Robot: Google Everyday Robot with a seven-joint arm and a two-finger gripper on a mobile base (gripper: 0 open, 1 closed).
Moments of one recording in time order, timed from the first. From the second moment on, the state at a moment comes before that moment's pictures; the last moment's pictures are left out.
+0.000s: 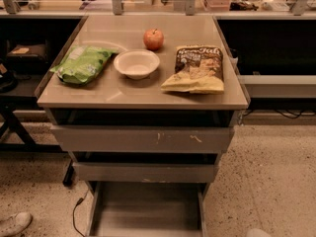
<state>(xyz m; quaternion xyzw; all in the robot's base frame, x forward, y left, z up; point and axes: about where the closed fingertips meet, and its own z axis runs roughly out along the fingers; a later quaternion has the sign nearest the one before) 0.306 -0.175 0.181 -0.29 0.86 0.39 0.15</state>
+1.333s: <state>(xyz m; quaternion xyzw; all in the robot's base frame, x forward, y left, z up) 0.402 -0.201 0.188 -0.25 0.86 0.35 0.26</state>
